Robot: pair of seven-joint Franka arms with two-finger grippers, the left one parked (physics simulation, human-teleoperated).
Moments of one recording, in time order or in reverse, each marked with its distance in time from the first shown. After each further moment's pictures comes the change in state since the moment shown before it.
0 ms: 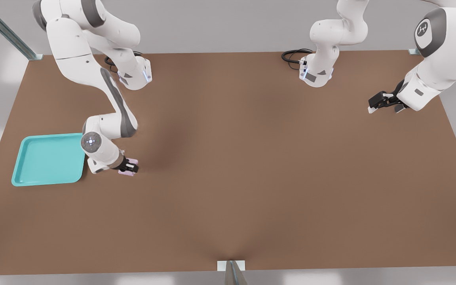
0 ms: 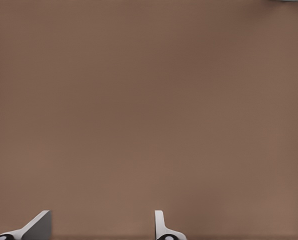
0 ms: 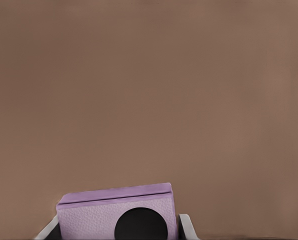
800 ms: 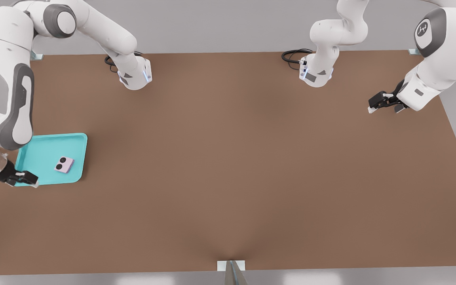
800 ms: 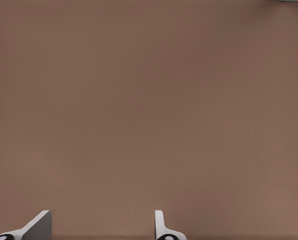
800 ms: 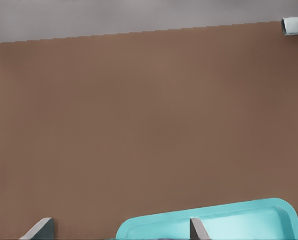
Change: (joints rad) arm -0.536 0.112 0.264 0.617 -0.048 -0.316 -0.663
